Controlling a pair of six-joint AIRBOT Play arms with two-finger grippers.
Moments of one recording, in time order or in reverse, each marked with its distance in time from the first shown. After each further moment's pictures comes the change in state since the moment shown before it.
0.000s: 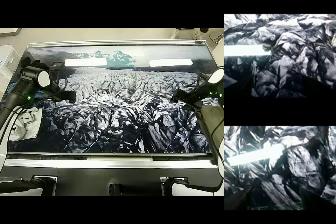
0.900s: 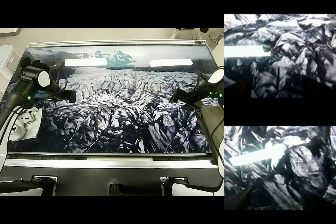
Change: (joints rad) left arm 0.000 -0.002 0.000 -0.006 0.029 0.000; right arm 0.000 0.000 0.000 0.019 -0.004 0.017
